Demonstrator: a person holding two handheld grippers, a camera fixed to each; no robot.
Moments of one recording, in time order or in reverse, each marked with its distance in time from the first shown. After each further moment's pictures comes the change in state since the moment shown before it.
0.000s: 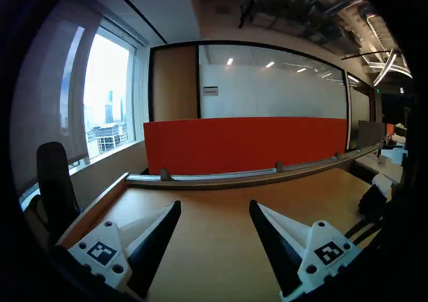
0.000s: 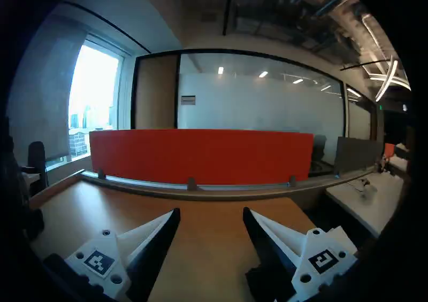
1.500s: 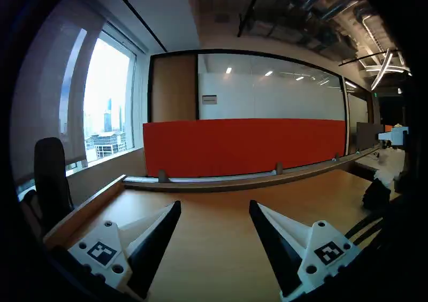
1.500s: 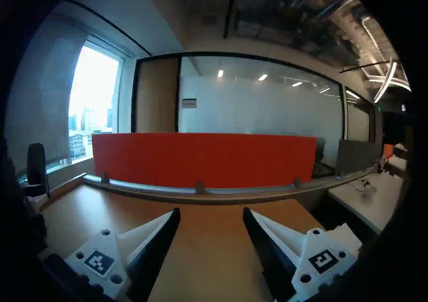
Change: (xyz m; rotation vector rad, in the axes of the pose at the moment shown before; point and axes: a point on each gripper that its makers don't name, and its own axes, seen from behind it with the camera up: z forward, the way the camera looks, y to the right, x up) left arm -0.046 -0.002 0.009 -0.010 0.079 -0.003; right arm 0.005 -0.050 -0.004 -0.013 0.017 -0.002
